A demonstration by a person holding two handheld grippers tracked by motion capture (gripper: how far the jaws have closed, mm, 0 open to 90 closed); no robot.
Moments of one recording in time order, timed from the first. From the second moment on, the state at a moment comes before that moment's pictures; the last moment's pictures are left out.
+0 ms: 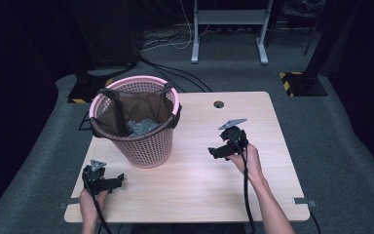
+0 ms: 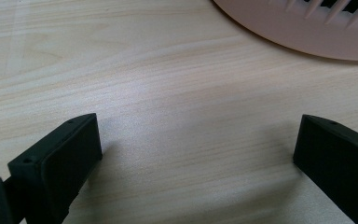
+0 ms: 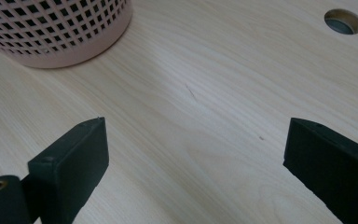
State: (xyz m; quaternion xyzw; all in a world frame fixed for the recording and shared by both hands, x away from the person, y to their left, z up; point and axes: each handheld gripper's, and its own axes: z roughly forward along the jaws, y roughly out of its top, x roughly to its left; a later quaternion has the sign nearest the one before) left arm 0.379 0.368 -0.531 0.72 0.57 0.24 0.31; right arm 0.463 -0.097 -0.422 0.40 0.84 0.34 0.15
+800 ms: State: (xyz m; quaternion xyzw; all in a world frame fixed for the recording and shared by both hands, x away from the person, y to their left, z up) left arm 0.379 0.368 -0.531 0.72 0.57 0.24 0.31; right arm 0.495 -0.061 -0.361 0.38 0.85 0.35 0.14
